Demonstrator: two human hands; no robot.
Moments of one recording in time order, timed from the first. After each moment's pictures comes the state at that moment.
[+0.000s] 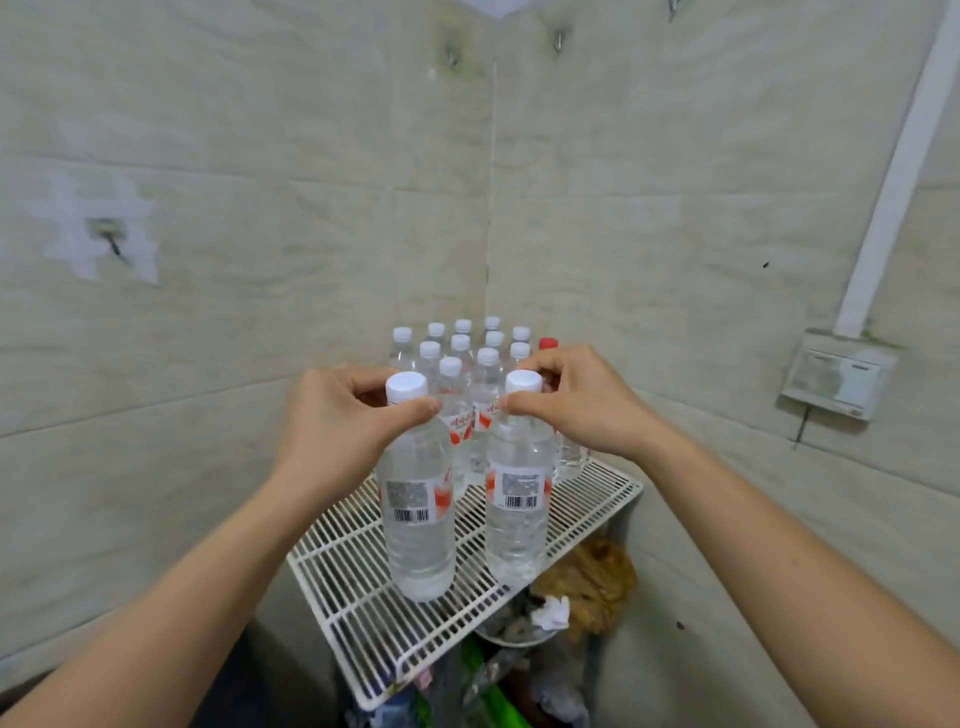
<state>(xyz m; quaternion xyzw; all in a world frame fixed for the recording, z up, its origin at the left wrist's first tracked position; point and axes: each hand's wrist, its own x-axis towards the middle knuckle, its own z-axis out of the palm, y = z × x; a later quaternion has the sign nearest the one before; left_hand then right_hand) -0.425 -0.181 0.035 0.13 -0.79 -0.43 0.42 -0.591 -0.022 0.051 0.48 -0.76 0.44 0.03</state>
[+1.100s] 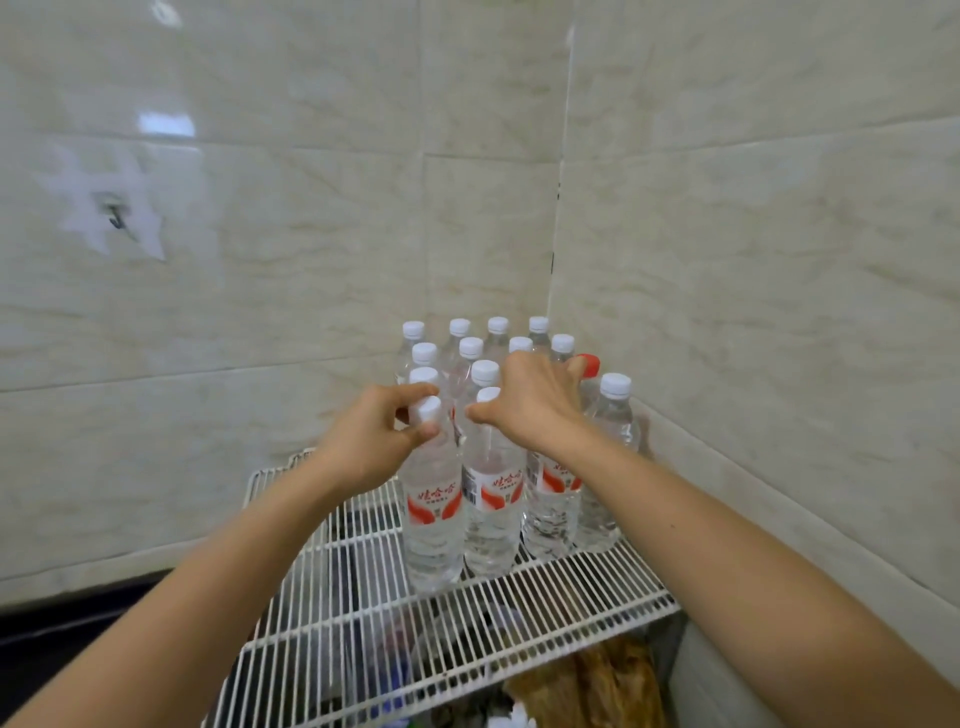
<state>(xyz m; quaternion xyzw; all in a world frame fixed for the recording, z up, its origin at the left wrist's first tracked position) -0.604 -0.194 -0.005 0.31 -0.86 -0.27 0.30 -0.768 -0.124 0.015 0.51 -0.81 0.25 0.16</state>
